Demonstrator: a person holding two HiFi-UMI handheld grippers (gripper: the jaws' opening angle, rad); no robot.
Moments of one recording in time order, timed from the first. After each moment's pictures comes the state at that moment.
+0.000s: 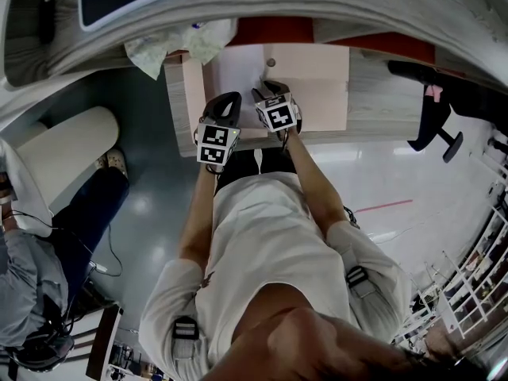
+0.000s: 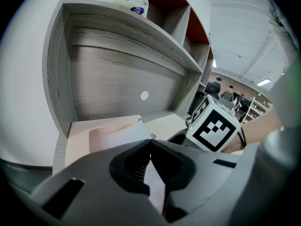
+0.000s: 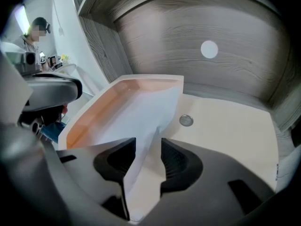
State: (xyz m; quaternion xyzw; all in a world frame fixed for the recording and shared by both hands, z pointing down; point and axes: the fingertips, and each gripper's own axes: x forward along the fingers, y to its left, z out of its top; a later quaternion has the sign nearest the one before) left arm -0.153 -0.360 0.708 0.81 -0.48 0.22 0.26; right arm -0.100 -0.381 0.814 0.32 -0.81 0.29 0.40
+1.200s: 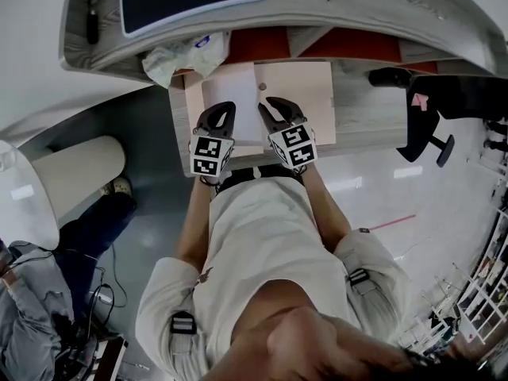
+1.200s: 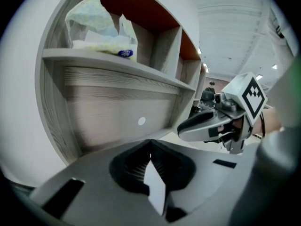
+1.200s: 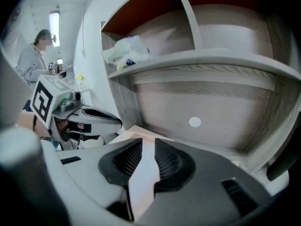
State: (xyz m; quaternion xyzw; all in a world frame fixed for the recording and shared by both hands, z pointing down) left arm -0.156 -0.384 0.616 0.84 -0.48 0.18 0.19; right arm -0.081 -0.391 0.621 0.34 -0.88 0.18 0.26
